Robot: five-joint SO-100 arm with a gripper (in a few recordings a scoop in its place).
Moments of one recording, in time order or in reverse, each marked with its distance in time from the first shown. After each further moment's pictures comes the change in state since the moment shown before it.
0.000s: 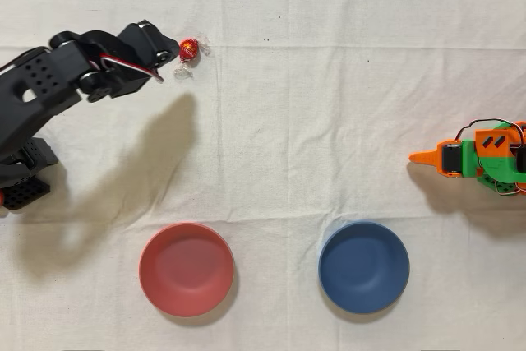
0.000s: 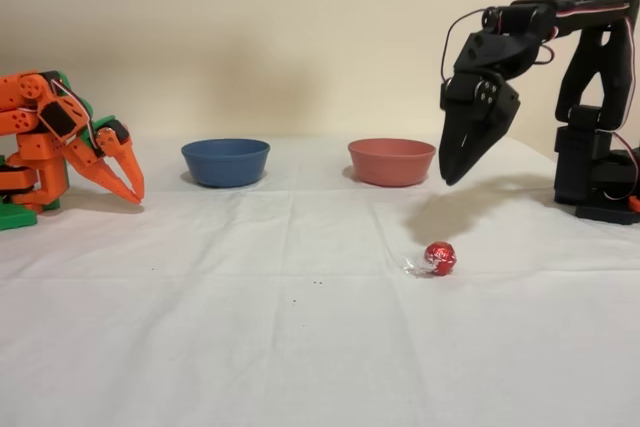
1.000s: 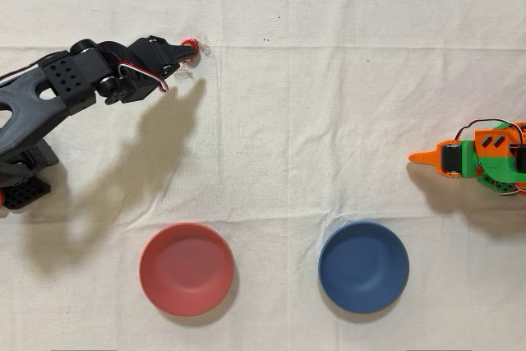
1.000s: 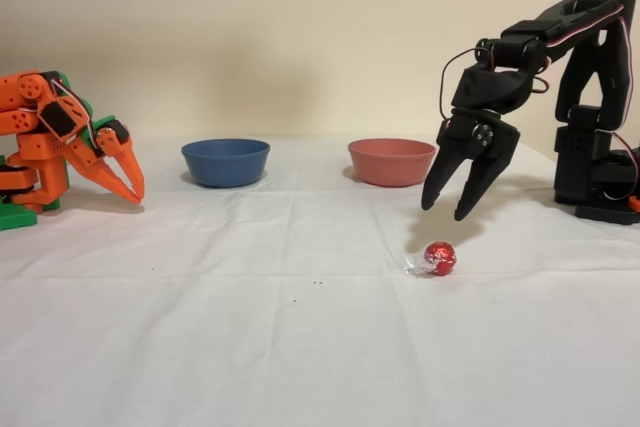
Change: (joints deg) arm 0.1 -2.9 7.7 -3.3 1.1
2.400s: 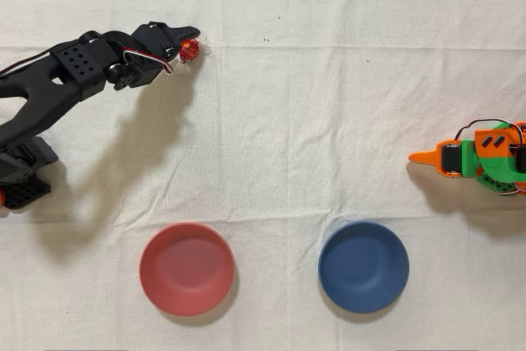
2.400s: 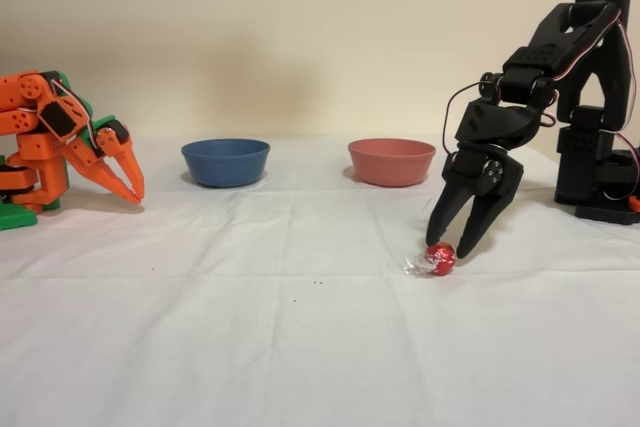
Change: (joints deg) arm -4.7 -9.9 0.6 -15.1 -1.5
